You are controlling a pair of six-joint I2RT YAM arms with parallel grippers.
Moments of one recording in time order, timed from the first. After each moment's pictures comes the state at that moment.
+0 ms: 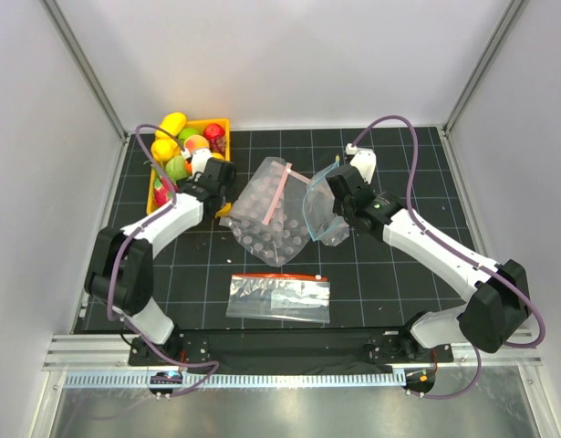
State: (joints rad) left arm -0.41 1.61 1.11 -0.35 -0.58 -0.58; right arm 0.65 1.37 1.14 -0.55 0.58 0.56
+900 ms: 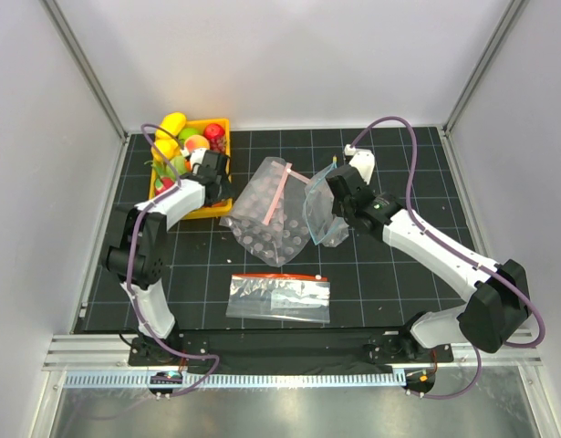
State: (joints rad) left arm -0.31 1.84 1.26 -0.39 -0.47 -0.58; right arm 0.65 1.37 1.14 -0.54 0.55 0.55
